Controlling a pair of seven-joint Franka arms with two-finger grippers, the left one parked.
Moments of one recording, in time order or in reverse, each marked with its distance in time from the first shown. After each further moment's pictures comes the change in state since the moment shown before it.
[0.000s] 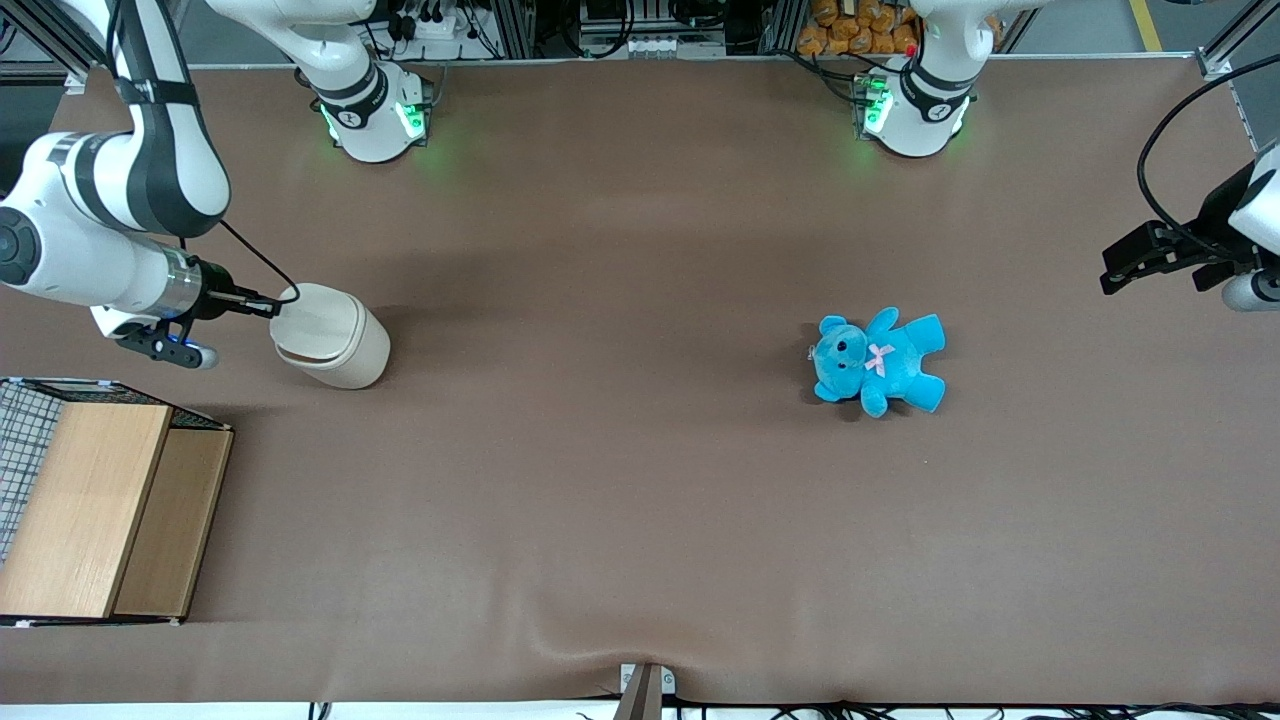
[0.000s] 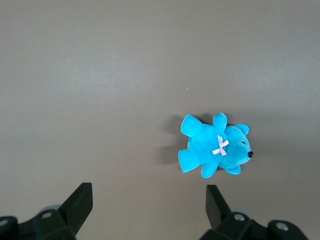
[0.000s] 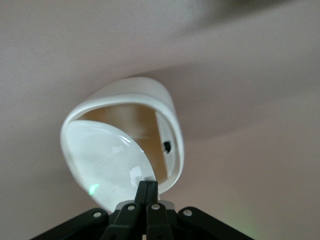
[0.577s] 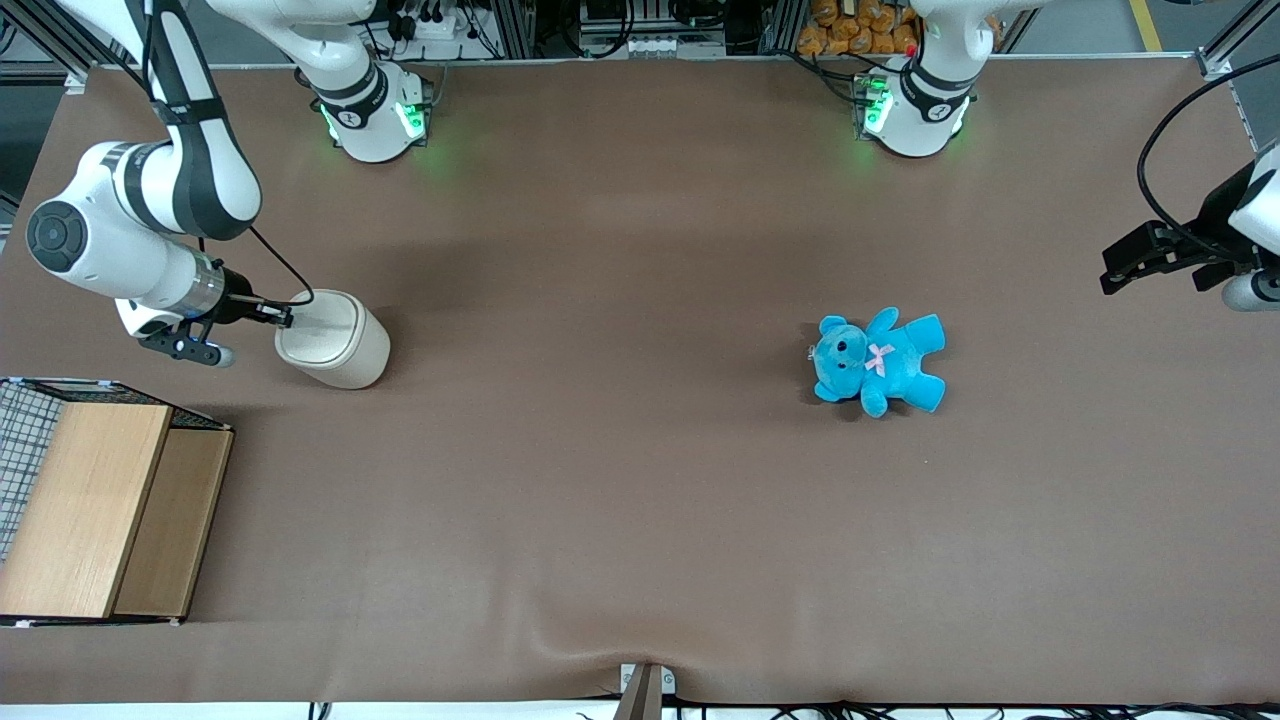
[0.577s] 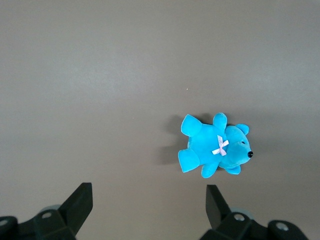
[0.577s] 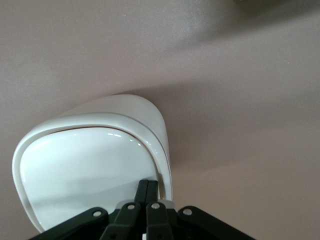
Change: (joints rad) arm -0.025 0.000 -0.015 -0.193 -0.007 0.300 -0.110
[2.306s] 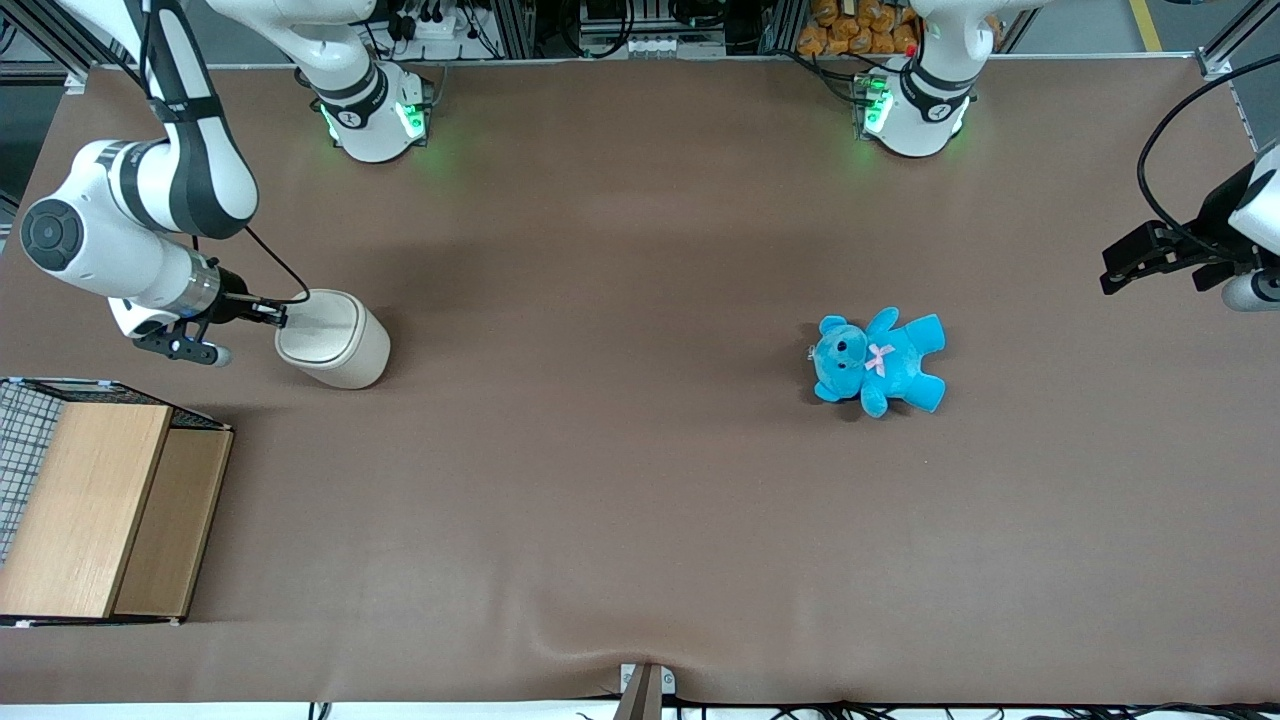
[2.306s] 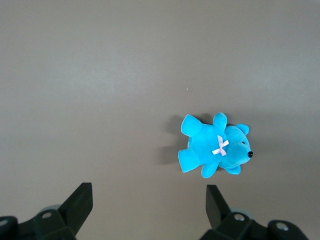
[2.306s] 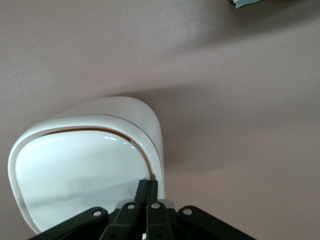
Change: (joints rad) arm -0.001 -0.005 -0.003 -0.004 -0.013 0.010 -0.015
